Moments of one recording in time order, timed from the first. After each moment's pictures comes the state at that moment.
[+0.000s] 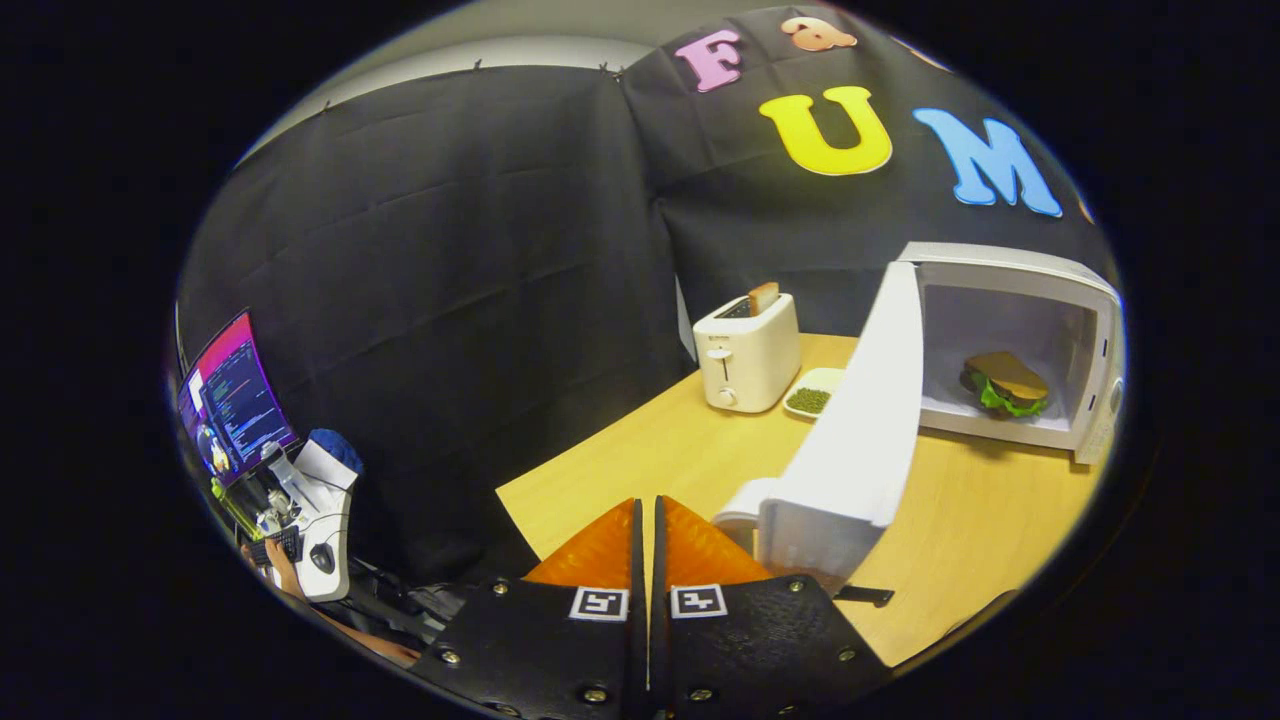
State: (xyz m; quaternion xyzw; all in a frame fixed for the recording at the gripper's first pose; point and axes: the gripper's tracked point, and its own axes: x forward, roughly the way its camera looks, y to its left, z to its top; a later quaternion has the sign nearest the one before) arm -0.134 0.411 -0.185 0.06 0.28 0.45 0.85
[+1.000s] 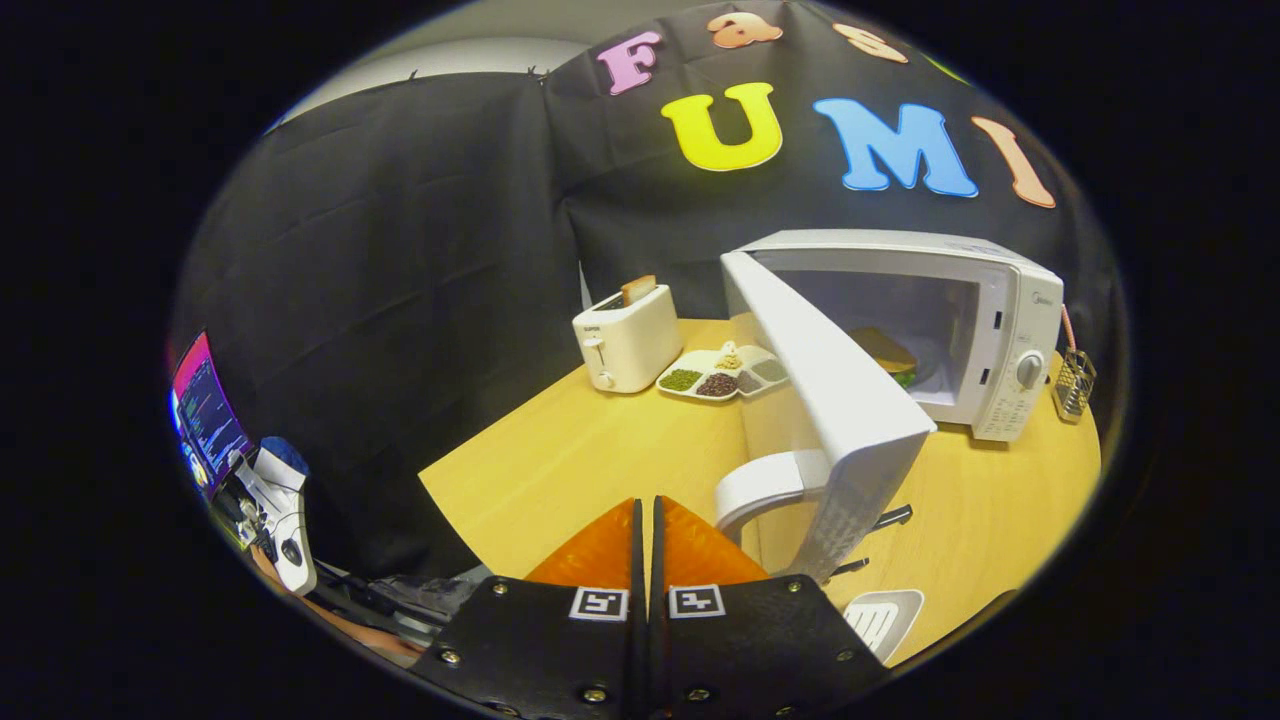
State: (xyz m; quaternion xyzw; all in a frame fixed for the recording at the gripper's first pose) arm -0.091 0.266 -0.199 0.04 0.30 0.33 0.89
